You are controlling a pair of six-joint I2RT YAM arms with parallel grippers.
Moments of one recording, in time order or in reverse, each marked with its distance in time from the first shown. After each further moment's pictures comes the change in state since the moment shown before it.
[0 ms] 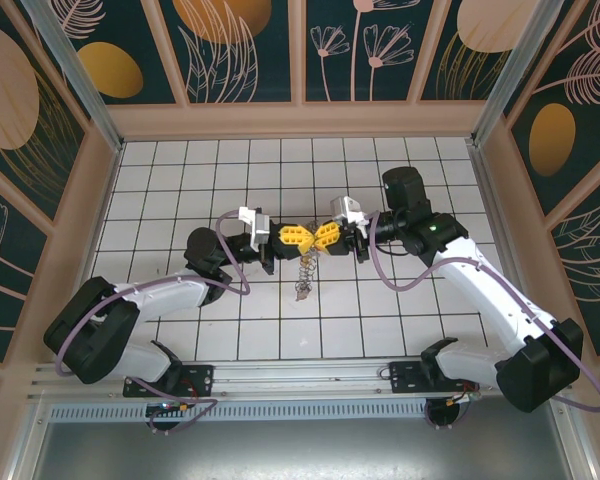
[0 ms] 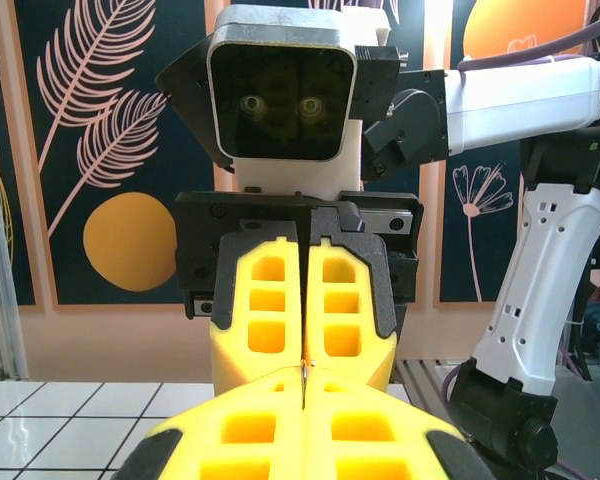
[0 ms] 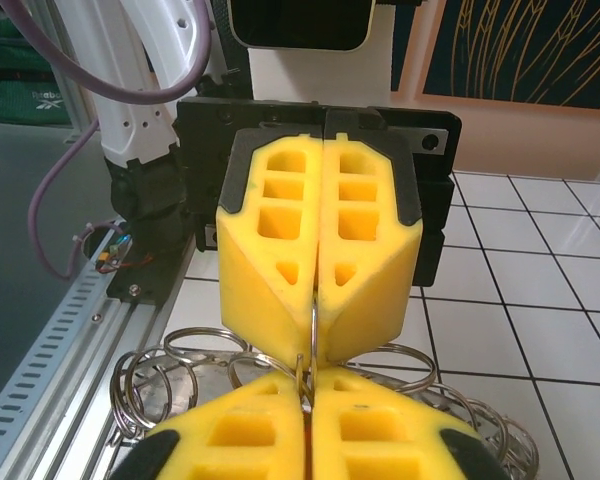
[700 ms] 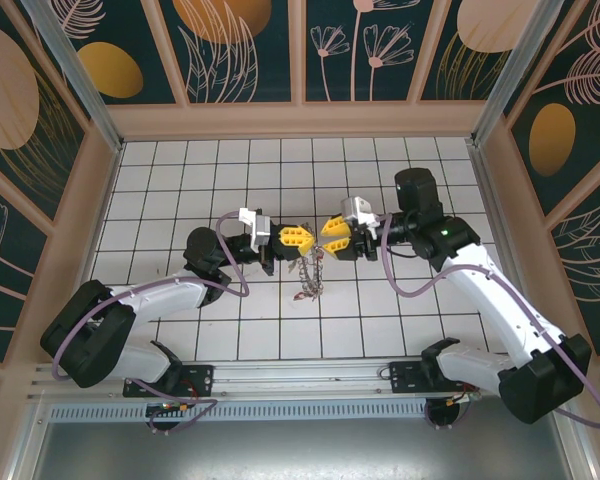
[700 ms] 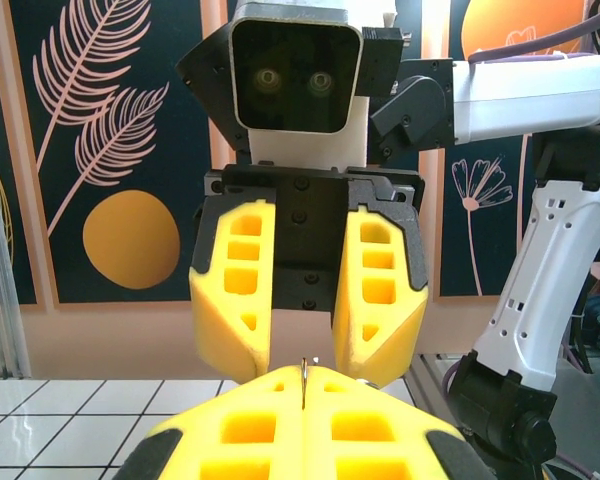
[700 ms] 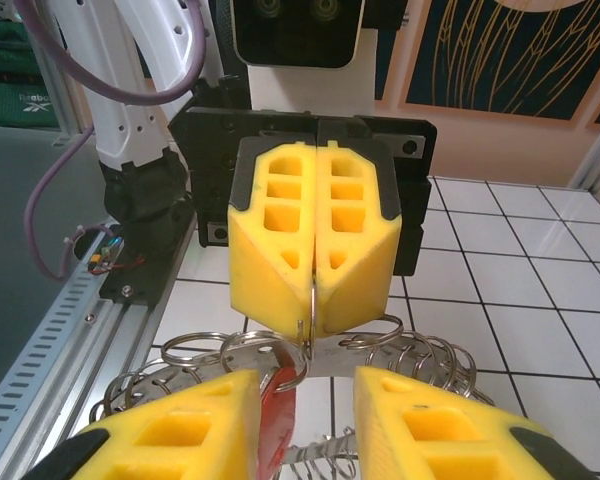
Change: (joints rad) left arm -0.005 -0.026 0.000 -0.050 -0.001 0.034; right arm -0.048 -0.053 -0.007 -0.039 -0.017 -0.022
